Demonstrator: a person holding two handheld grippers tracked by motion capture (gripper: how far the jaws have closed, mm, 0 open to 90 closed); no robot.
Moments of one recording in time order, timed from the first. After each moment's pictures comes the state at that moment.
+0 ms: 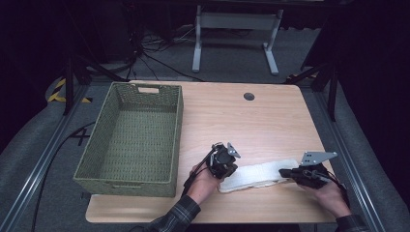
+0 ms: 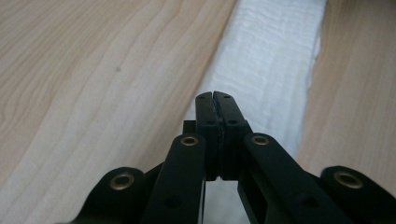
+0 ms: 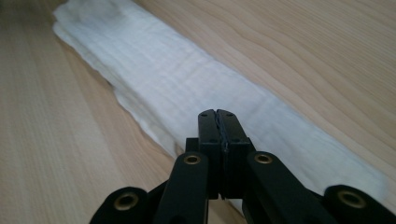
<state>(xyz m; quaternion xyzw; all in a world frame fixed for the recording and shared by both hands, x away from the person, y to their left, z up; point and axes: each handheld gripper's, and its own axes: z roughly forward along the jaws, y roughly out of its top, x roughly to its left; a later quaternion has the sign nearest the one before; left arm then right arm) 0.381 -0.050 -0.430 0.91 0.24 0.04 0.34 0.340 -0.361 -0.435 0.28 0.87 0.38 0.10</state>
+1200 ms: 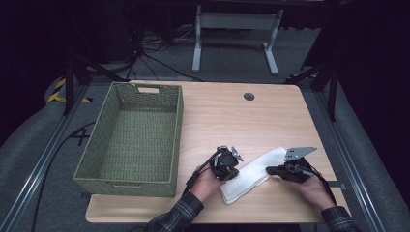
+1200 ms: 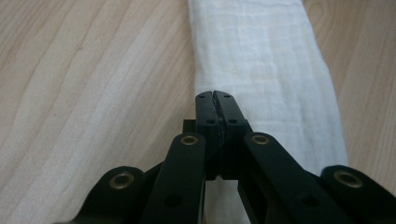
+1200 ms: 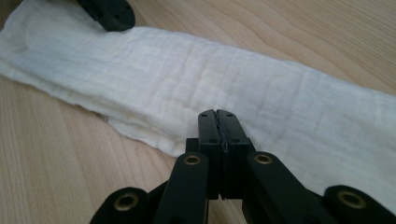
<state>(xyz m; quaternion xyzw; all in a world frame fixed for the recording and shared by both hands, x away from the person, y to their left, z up) 0.377 -0.057 -0.448 0.93 0.22 0.01 0.30 0.371 -0.335 -0.454 0.28 0.88 0.37 0.07</state>
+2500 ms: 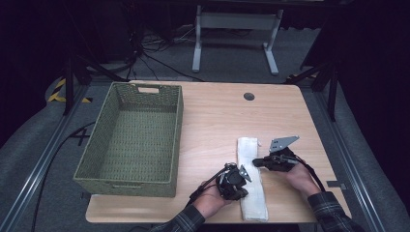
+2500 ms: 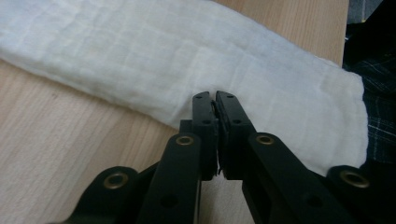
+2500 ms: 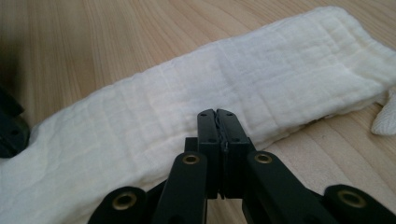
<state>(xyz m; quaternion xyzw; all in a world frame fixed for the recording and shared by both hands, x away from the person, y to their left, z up) 0.332 -0.069 -0.450 0.93 0.16 -0.04 0.32 0.406 -0.302 -0.455 0.22 0.90 0.38 0.06</state>
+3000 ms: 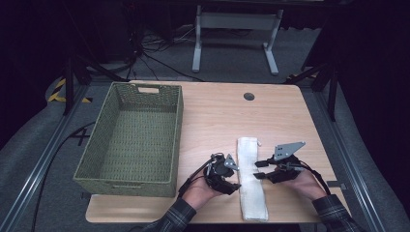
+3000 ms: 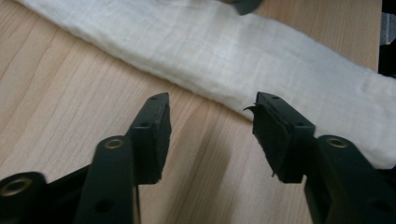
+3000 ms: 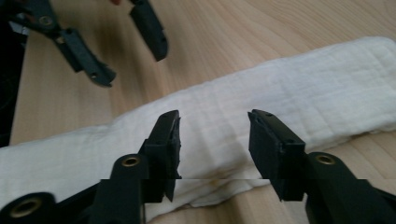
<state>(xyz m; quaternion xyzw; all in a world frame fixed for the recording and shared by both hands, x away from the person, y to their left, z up) 0.354 -0.034 -0.442 0.92 0.18 -0.01 0.35 0.372 -0.297 -0.436 0.17 0.90 0.40 0.03</state>
